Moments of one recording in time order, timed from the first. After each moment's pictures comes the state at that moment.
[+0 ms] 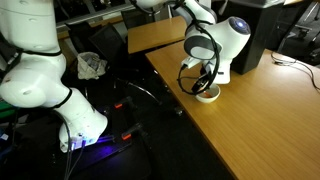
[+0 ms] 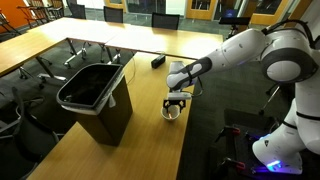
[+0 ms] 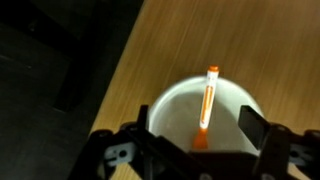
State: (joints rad) arm -0.16 0.52 -0.16 -1.95 0.53 2.22 0.54
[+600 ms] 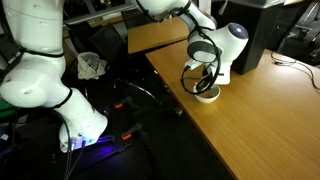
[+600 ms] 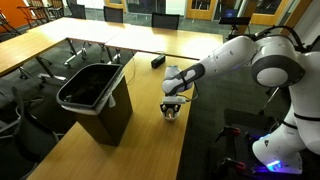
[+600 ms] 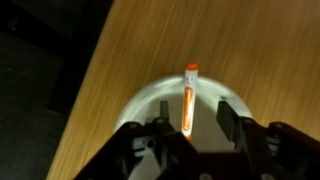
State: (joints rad) arm -0.14 0.61 -0.14 -1.88 0.54 2.26 0.60
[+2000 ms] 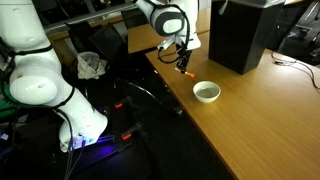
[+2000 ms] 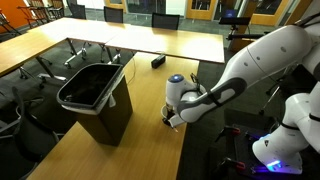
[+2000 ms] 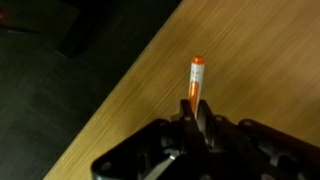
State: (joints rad) arm 0.12 0.28 -0.12 -2.23 0.17 2.47 0.79
